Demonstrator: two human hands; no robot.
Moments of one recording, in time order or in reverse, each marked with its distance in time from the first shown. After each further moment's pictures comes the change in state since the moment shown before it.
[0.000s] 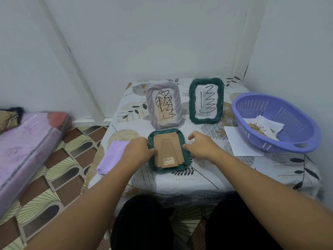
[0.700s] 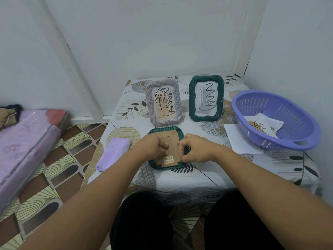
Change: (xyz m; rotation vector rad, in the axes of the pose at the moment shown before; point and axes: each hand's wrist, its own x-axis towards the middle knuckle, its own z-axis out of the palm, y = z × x) left_hand 0.010 0.023 0.006 -0.025 -0.246 0.216; right_hand -0.005 -0.003 -0.004 -0.282 -0.279 -0.354
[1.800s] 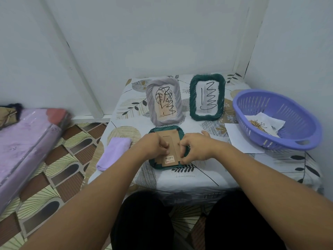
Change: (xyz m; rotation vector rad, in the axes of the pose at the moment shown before) left_hand 0.001 0.000 0.000 -0.003 -0.009 0.013; right_hand -0.001 -0.008 -0.008 -0.133 0.009 0.009
